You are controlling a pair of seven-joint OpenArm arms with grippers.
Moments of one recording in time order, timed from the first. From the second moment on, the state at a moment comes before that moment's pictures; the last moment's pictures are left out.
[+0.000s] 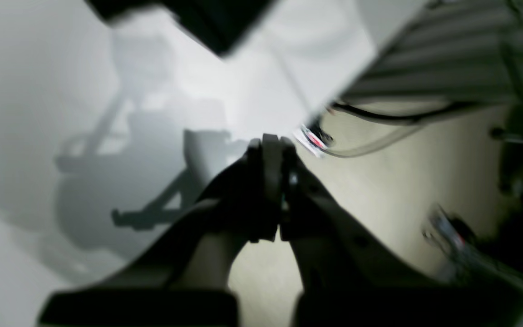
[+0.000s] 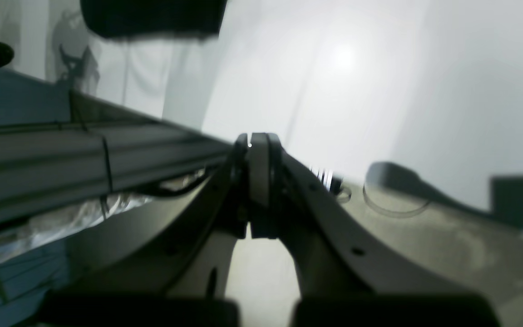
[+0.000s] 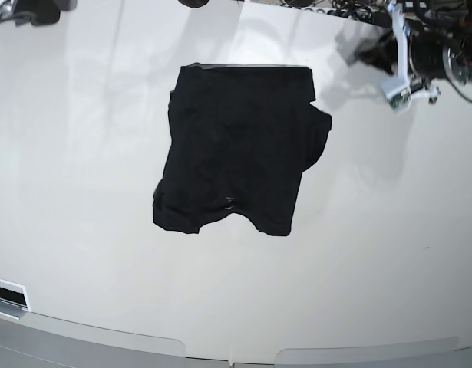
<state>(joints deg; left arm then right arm) 36.1 -37.2 -12.3 122.6 -57.0 -37.6 76.2 -53.1 14.2 50.6 115.4 80.2 40.4 -83.4</state>
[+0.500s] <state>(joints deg) 69.9 -34.1 -15.2 121.7 -45.0 -34.6 64.3 -65.6 8.3 44.8 114.8 70.4 40.5 -83.0</state>
